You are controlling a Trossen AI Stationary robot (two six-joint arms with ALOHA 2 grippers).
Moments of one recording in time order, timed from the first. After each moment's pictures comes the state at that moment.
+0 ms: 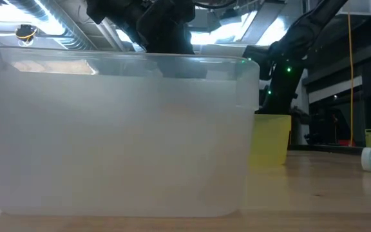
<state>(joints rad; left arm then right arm) -0.10 1.64 1.03 -0.03 -0.12 -0.04 -0.31 1.62 0.79 -0.37 0.42 1.00</state>
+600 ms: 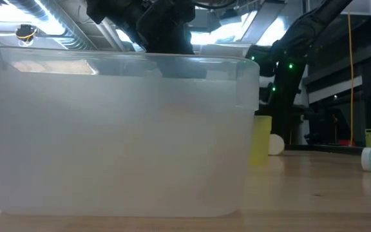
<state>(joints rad) -0.09 1.64 1.03 -0.04 -0.12 -0.04 -0.38 1.56 0.79 -0.44 0.39 0.88</state>
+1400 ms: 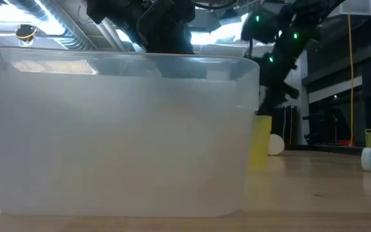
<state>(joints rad) -0.09 1.64 1.03 -0.04 -0.12 -0.05 -0.20 1.44 0.85 -0.42 0.41 0.75</state>
